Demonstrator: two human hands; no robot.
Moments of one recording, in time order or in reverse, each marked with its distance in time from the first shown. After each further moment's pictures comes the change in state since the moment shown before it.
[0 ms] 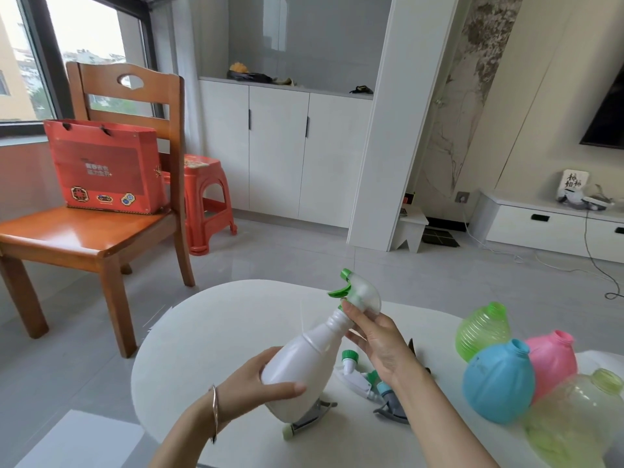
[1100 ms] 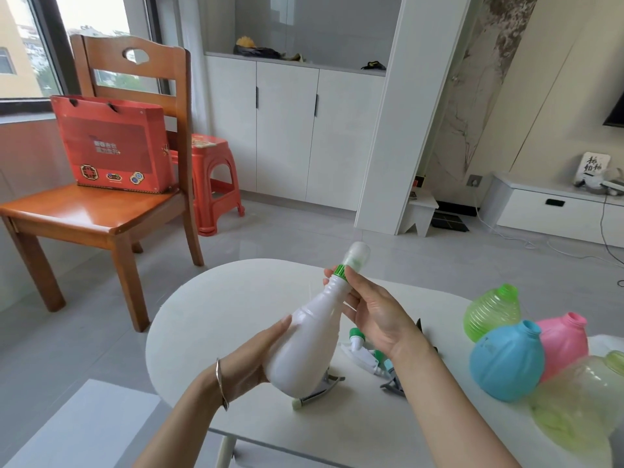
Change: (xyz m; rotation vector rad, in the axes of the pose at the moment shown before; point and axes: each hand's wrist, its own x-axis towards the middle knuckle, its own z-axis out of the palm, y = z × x) left_hand -0.007 0.009 0.000 -0.314 -0.092 -0.110; right_hand -0.006 -0.011 0.025 0.209 -0.227 0.070
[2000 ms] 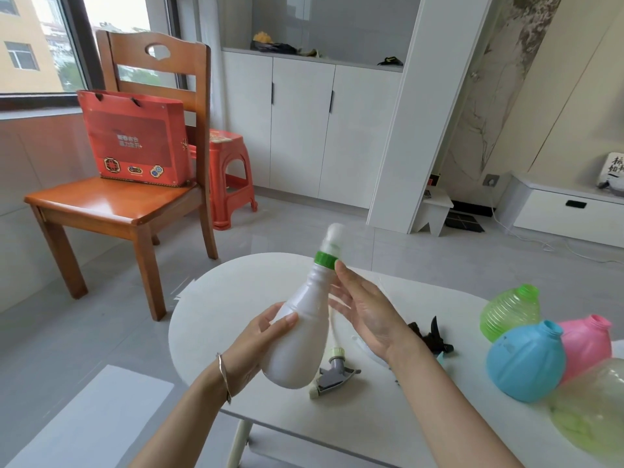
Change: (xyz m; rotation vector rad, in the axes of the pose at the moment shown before) left_hand -0.015 -0.007 -0.016 -0.046 0.184 0.208; right_hand -0.005 0.021 0.034 -0.298 -0.045 -0.022
